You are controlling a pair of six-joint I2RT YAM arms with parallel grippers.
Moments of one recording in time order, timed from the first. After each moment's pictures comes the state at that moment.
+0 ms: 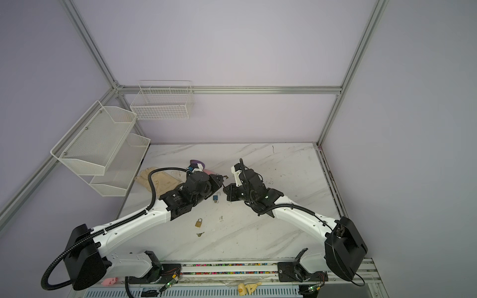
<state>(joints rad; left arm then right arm) -0.78 1.32 1.00 -0.21 -0.29 -1.20 0.79 1.37 0.97 -0.13 -0.18 0.67</state>
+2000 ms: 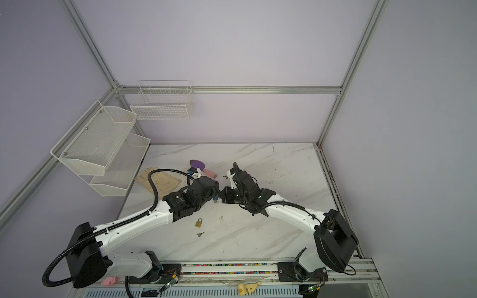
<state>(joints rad) -0.83 1.33 1.00 -0.37 -0.45 -1.16 0.82 1.46 0.99 -0.11 -0.26 0.81</state>
